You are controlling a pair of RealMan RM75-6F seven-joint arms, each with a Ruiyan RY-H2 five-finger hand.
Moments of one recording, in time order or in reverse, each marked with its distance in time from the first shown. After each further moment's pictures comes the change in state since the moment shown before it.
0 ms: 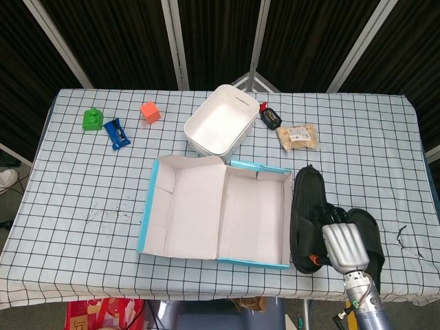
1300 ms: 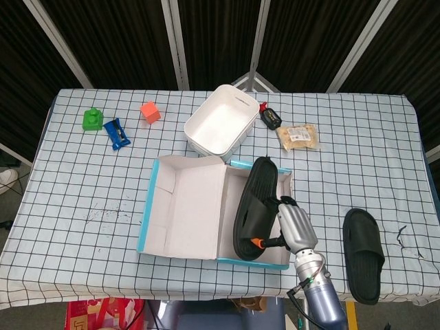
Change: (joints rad) left arm -0.006 0.008 -0.002 0.007 -0.009 -0.017 -0.026; right arm 0.253 -0.288 0.271 -0.167 0.509 0.062 0.054
